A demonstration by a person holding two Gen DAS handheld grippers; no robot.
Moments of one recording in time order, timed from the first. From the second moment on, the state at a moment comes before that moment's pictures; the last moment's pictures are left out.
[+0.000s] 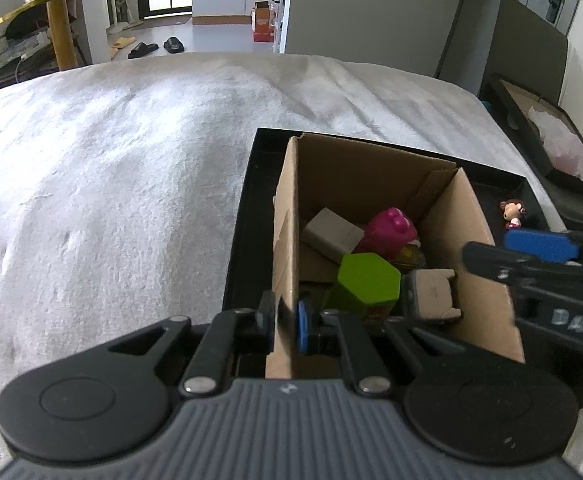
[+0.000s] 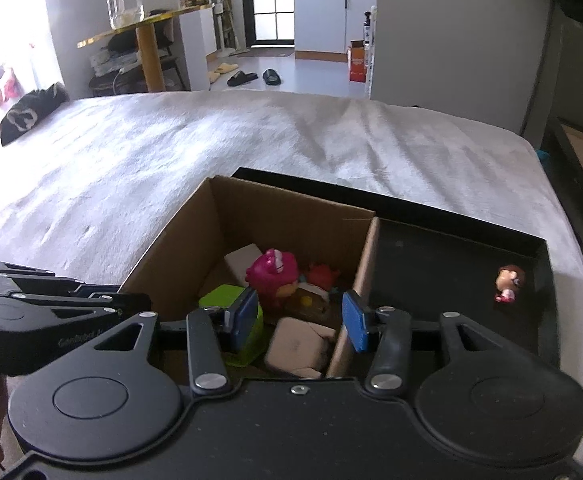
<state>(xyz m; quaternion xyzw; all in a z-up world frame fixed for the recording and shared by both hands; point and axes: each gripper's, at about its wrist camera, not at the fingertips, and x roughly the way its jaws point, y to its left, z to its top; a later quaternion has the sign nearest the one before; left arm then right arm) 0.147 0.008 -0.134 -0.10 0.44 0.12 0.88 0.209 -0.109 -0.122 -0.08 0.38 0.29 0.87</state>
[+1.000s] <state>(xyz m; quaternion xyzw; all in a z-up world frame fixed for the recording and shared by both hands) 0.175 -0.016 -0.129 -0.06 0.45 0.16 0.88 0.258 -0.201 -0.148 -0.05 0.39 0.22 0.89</state>
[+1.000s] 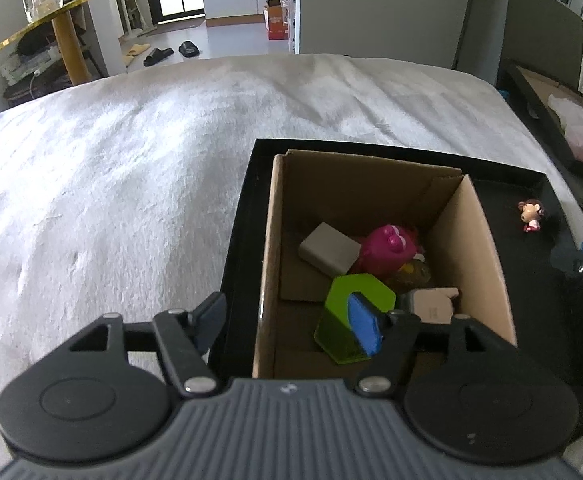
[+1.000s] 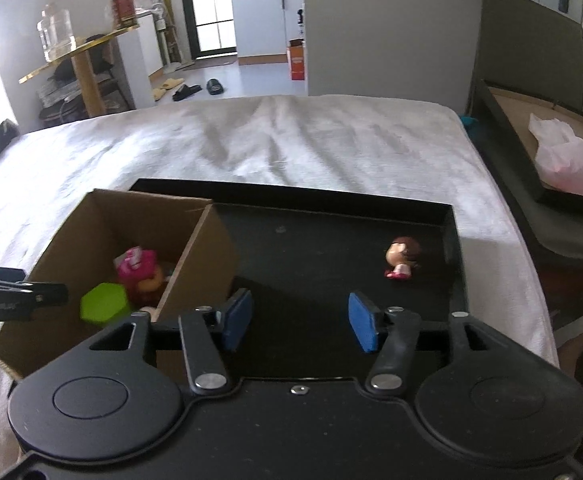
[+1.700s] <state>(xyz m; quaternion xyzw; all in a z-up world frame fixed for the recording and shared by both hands) 0.193 -0.034 -0.136 -0.02 0.46 0.19 0.87 0.328 -0.225 -0.180 -0.03 0.39 0.18 0.90</state>
